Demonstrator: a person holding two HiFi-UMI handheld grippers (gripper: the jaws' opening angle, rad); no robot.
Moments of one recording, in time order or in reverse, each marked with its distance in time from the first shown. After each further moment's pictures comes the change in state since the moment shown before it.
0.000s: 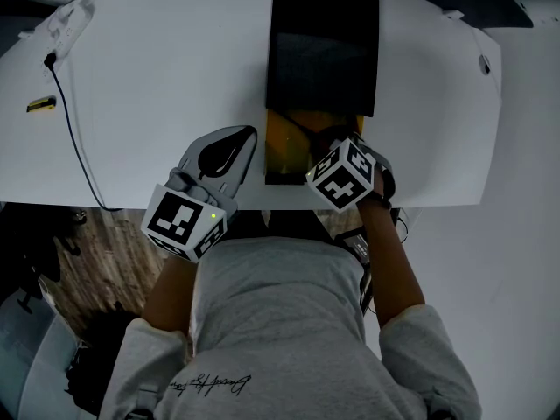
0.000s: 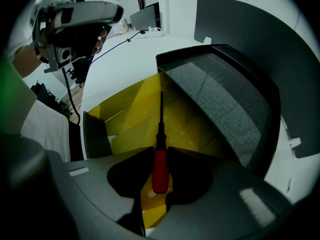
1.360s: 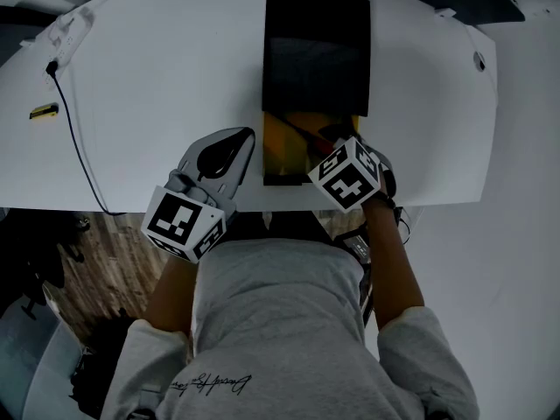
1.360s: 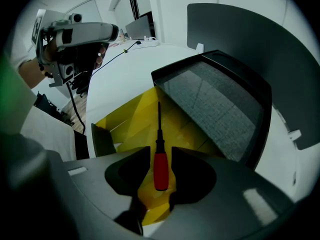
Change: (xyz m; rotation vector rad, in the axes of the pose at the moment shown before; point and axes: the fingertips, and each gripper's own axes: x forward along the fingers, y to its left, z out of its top) left arm 0.000 -0.005 0.007 0.011 -0.003 -0.007; right arm -0.020 -0.003 0.009 0.063 -0.066 0.029
